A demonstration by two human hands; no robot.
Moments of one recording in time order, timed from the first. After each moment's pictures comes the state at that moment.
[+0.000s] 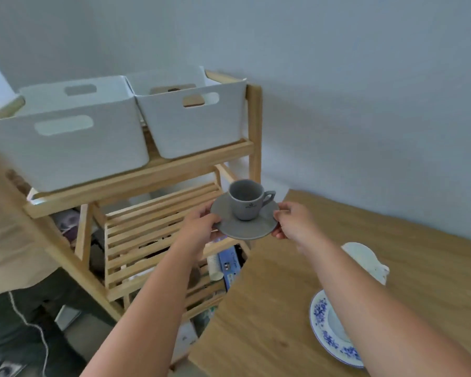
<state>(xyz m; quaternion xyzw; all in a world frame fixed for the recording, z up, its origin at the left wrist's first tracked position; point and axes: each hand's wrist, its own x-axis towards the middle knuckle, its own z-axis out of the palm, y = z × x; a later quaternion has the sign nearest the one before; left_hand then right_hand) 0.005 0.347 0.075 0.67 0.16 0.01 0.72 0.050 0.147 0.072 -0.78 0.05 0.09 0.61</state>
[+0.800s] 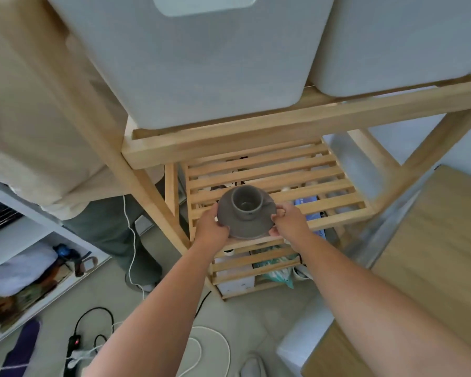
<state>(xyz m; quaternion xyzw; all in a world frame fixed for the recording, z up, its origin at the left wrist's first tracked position) 0.007 0.598 -0.113 0.76 0.36 -0.01 0.53 0.097 0.423 -0.086 -0.81 0.04 0.29 0.52</state>
